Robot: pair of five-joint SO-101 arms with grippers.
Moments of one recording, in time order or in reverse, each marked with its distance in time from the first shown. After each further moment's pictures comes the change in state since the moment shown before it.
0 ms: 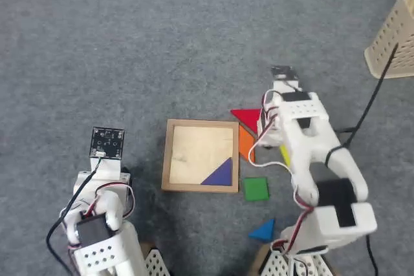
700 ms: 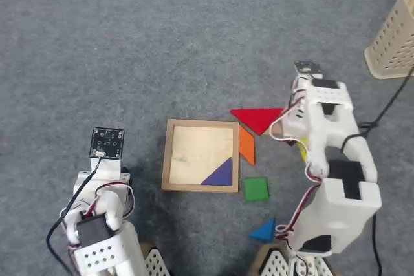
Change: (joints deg) left arm 0.0 0.0 0.0 0.0 0.0; right arm 11.3 8.2 -9.8 6.0 14.3
